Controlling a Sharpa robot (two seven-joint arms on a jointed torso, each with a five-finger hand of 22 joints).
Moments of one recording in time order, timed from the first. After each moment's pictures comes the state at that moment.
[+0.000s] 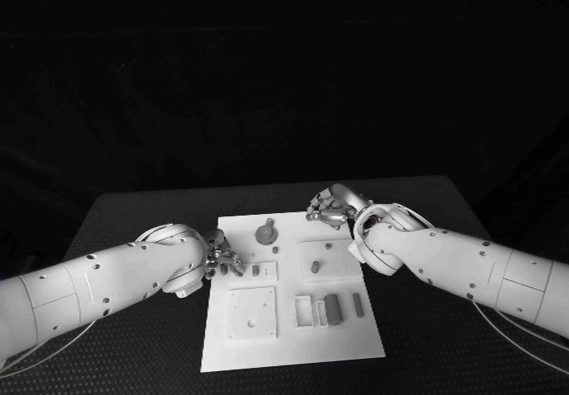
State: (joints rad) left arm 1.20 -0.65 -0.15 1.28 -1.06 -0.07 -0.53; left_hand 0.95 -0.10 0.55 -0.28 0.28 1.13 0.02 0.44 0.72 1.22 -0.08 0.92 0.34 1.20 -0.16 1.46 0.68 0.02 1.34 -0.26 0.58 1.31; right arm 1.08 -0.64 0.07 1.32 -1.17 -0.44 -0.17; right_hand 1.05 -0.05 0.69 -0.29 0.05 1.02 0.08 0.28 0.91 1.03 -0.03 1.17 1.08 1.28 -0.13 1.34 0.92 0.23 1.25 -0.05 0.88 1.31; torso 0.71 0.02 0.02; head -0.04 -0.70
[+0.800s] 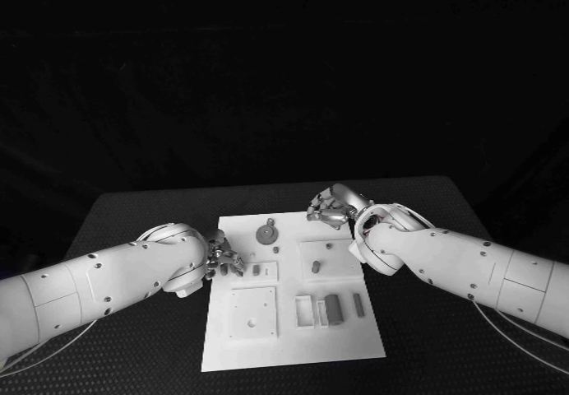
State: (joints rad) left arm 1.20 -0.65 -0.15 1.28 -1.05 -0.06 -0.54; left_hand 0.90 -0.05 0.53 -0.22 0.25 1.14 0.01 0.43 0.75 1.23 -0.08 0.92 0.35 1.21 -0.17 1.46 0.69 0.01 1.34 -0.26 0.58 1.31; right arm 1.08 -0.64 0.07 1.32 -1.17 -0.44 -0.17; right_hand 1.05 -0.05 0.69 -0.29 0.05 1.02 0.08 0.28 0.91 1.03 -0.03 1.17 1.08 1.28 -0.13 1.34 0.92 0.23 1.25 -0.05 0.88 1.31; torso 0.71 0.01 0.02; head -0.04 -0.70
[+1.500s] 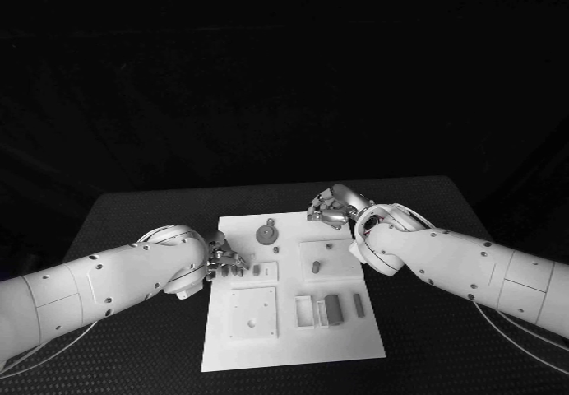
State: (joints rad) left arm 1.19 -0.65 -0.15 1.28 -1.04 -0.06 -0.54; left_hand 0.81 -0.12 0.51 -0.14 0.06 1.17 0.01 0.41 0.77 1.23 -0.08 0.92 0.37 1.23 -0.19 1.46 0.70 0.01 1.35 -0.27 0.58 1.31; right arm 1.08 -0.64 0.07 1.32 -1.17 -0.44 -0.17; right_hand 1.05 -0.05 0.69 -0.29 0.05 1.02 0.08 0.28 0.91 1.03 -0.03 1.17 1.08 1.28 -0.13 1.34 0.92 0.23 1.25 -0.05 0.88 1.31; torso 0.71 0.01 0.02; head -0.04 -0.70
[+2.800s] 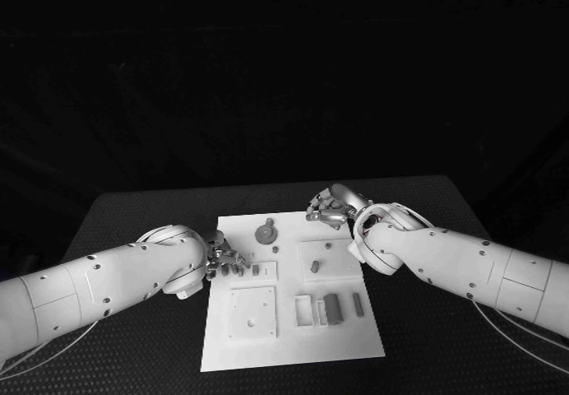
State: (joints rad) left arm 1.19 -0.65 -0.15 1.28 -1.03 -0.07 -0.53; left_hand 0.80 -0.13 0.51 -0.13 0.05 1.17 0.01 0.40 0.77 1.23 -0.09 0.92 0.37 1.23 -0.19 1.46 0.70 0.01 1.35 -0.27 0.58 1.31; right arm 1.08 -0.64 0.07 1.32 -1.17 -0.43 -0.17; right_hand 1.05 -0.05 0.69 -0.29 0.05 1.02 0.08 0.28 0.91 1.03 -0.03 1.17 1.08 1.28 -0.13 1.34 0.92 0.23 1.25 -0.05 0.88 1.31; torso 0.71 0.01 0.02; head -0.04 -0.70
